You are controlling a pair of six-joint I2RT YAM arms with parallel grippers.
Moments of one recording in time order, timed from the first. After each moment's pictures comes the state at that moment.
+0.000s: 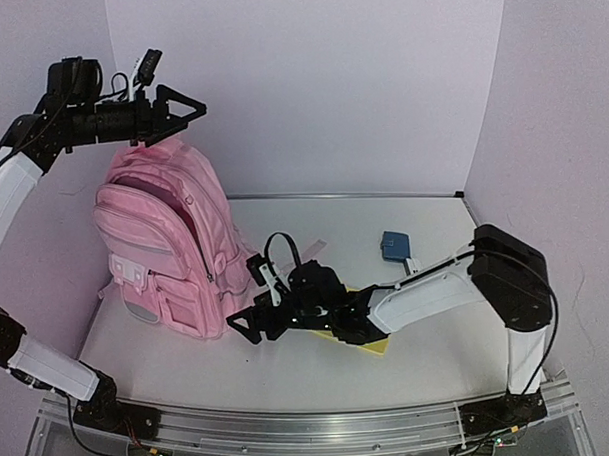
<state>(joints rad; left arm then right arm) -0.39 1.36 1.81 -0.71 0.67 -0.33 1.15 2.02 1.17 0.49 -0.05 0.37</state>
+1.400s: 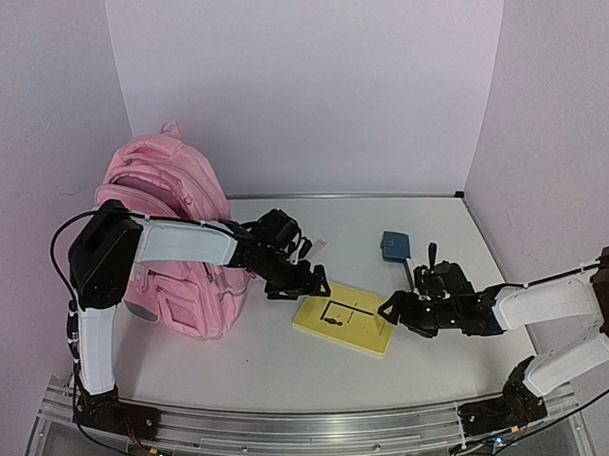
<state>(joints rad) -0.86 2.05 1.44 -0.35 0.33 -0.64 0.70 1.35 0.44 0.12 -0.01 0.92</state>
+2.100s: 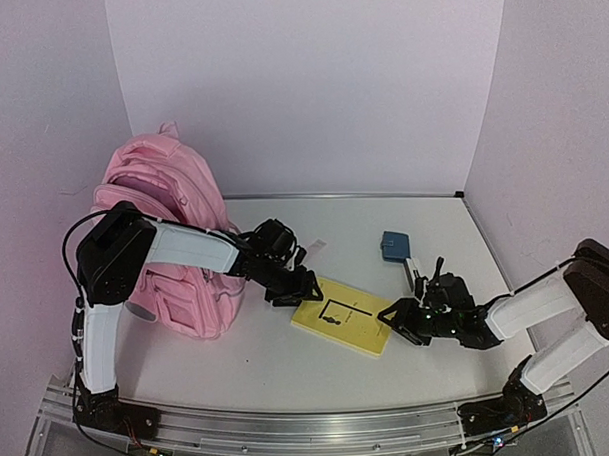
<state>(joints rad) -0.84 2.11 1.39 -0.22 0.38 -0.73 0.68 1.47 0.33 0.45 -0.11 1.06</state>
